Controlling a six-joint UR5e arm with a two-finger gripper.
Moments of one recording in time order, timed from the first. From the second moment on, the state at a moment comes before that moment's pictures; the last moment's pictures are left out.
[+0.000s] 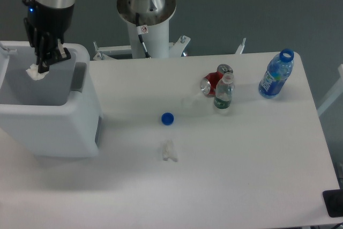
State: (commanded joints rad) arm 2.09 -1.61 -1.49 -1.38 1.18 0.91
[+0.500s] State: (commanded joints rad) arm 2.10 -1.60 -1.48 -1.38 1.18 0.92
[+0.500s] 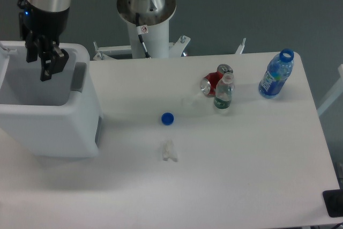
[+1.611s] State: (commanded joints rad) arm 2.60 -1.77 -1.50 -1.34 1.52 1.33
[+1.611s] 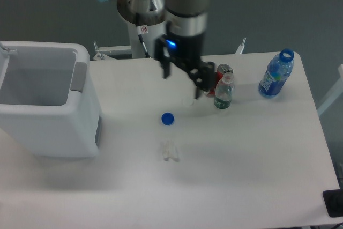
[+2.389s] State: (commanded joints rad) arm 2.67 -2.00 -1.45 -1.23 1.56 1.43
